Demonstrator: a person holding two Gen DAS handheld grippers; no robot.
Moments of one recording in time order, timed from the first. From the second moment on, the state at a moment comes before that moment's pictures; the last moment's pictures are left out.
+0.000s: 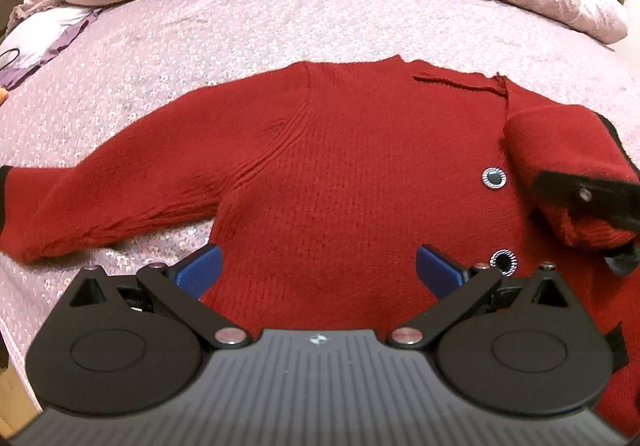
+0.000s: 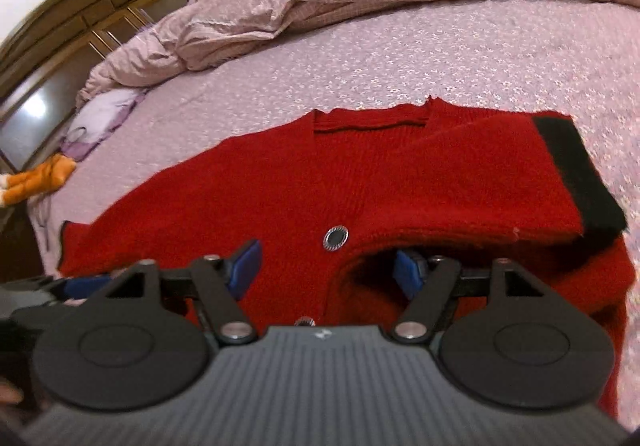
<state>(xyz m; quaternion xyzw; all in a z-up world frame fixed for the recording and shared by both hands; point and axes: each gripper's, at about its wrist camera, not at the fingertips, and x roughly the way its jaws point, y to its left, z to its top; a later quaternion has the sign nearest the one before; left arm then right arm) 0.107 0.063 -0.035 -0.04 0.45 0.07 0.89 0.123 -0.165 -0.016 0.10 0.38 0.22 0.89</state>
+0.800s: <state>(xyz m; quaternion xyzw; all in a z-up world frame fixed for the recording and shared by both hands) 0.159 -0.100 -0.008 0.09 0.40 -0.10 0.91 0.093 -0.276 -0.036 0.09 0.38 0.08 0.92</state>
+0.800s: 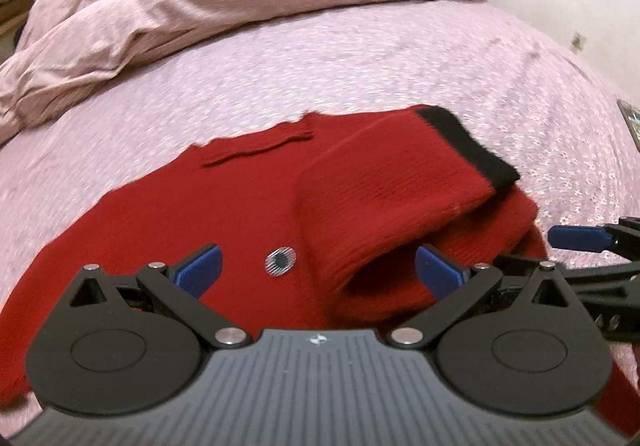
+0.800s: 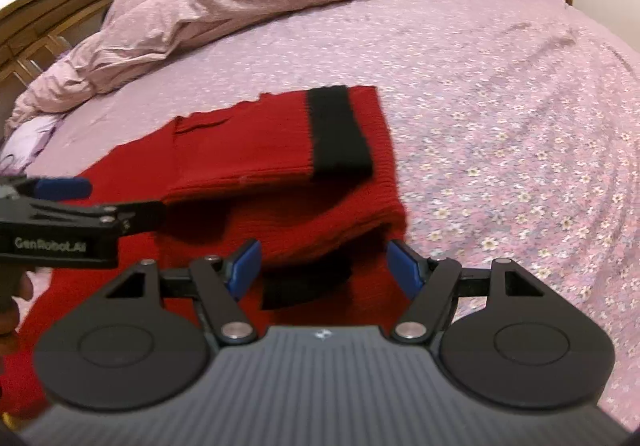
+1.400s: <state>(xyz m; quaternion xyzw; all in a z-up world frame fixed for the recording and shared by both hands) 0.216 -0.168 -0.063 0.20 0.40 -0.15 0.88 0.111 -0.303 -0.073 0.12 0.42 0.04 0.90</state>
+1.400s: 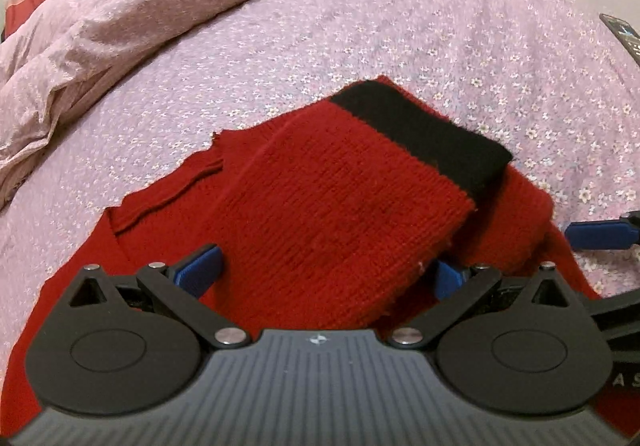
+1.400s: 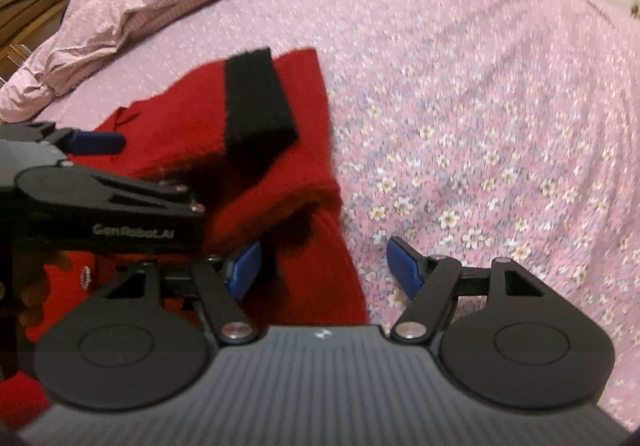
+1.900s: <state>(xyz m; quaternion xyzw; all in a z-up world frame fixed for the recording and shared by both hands) 0.238 -0.159 -0.074 0.16 0.44 -0.18 0.87 0.112 -0.298 -0.081 0.12 0.41 0.06 0.90</state>
